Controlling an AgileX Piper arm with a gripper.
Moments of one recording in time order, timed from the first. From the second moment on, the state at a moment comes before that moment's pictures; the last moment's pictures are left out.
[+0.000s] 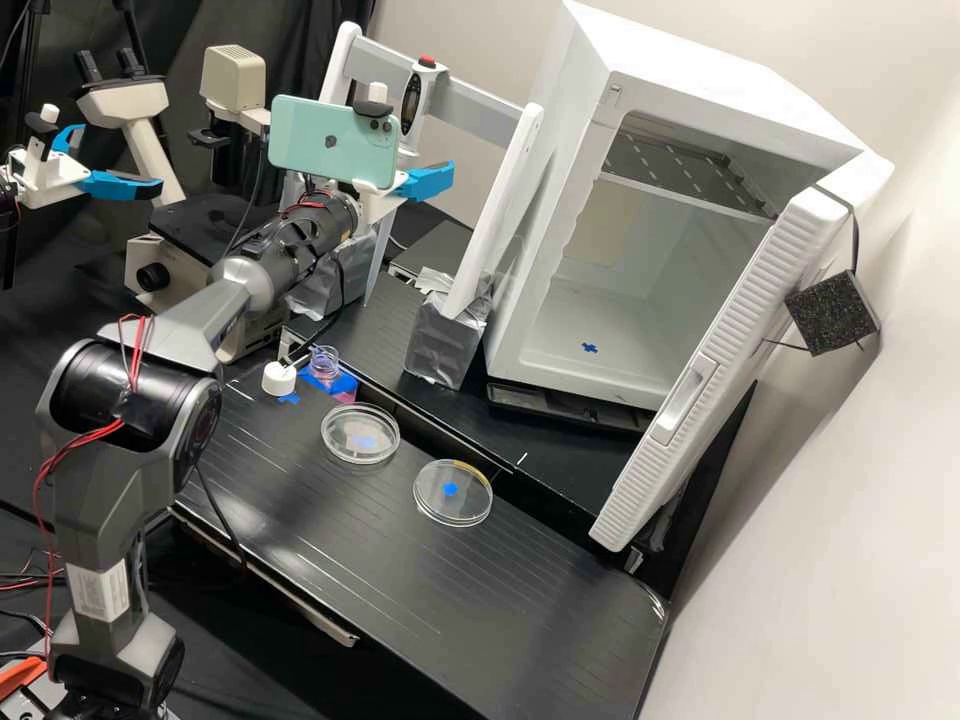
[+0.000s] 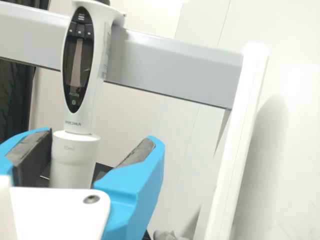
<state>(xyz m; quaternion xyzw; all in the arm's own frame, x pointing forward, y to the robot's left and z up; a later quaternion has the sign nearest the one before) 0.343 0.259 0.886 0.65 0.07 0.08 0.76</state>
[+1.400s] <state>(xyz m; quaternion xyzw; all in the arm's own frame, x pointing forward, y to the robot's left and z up) 0.340 0.266 0.881 0.64 0.08 0.07 0.76</state>
